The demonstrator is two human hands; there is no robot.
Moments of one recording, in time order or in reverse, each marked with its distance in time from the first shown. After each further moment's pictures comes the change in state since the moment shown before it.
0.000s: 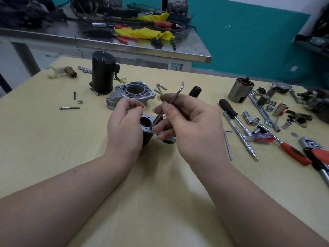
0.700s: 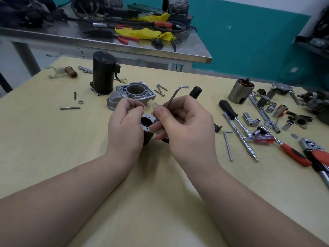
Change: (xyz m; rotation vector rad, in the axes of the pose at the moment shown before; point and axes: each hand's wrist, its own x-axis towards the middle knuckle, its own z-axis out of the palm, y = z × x) left_hand 0.002 -0.001 0.001 -0.003 0.005 0.007; right_hand -0.001 0.010 0.010 -0.055 0.067 -0.030
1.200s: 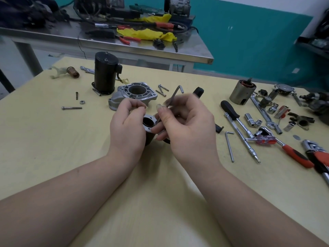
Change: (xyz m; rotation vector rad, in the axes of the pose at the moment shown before) left_hand 0.001 -0.001 0.001 -0.020 -0.001 -0.009; right_hand 0.004 0.004 0.000 -0.021 -0.006 -0.037
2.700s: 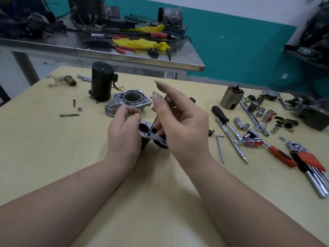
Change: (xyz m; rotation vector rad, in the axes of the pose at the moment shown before) left_hand -0.008 0.009 -0.001 -0.014 -0.041 -0.009; right_hand 0.005 -0.012 -0.003 -0.028 0.031 -0.207
